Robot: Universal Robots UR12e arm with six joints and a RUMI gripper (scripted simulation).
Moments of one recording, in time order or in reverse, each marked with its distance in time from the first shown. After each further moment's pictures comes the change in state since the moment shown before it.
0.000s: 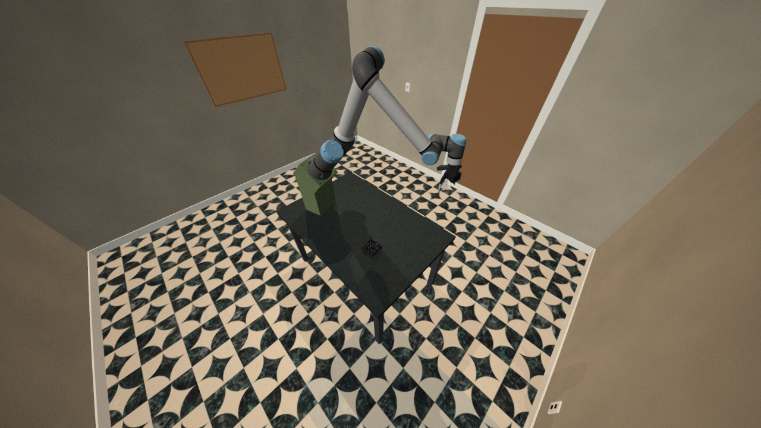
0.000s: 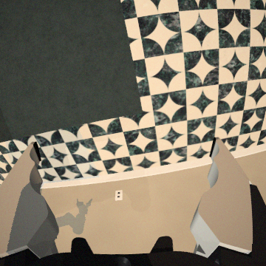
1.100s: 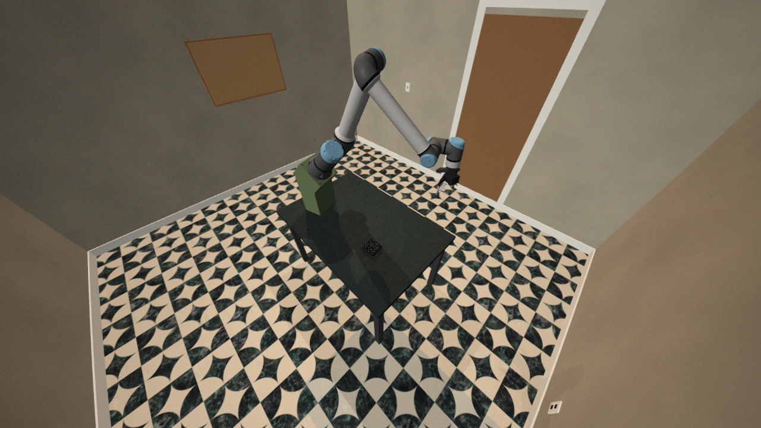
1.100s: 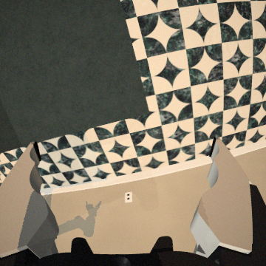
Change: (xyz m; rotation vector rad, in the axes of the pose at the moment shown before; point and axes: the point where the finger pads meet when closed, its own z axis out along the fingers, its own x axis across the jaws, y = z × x) arm -0.011 0.001 0.016 0.005 -0.004 0.066
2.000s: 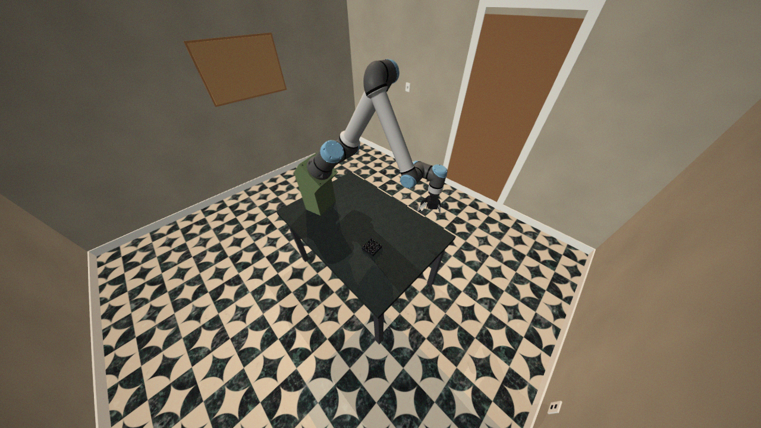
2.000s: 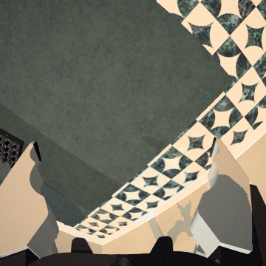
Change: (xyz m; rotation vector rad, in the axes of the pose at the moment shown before) arm -0.125 0.004 0.137 0.038 -0.051 0.646
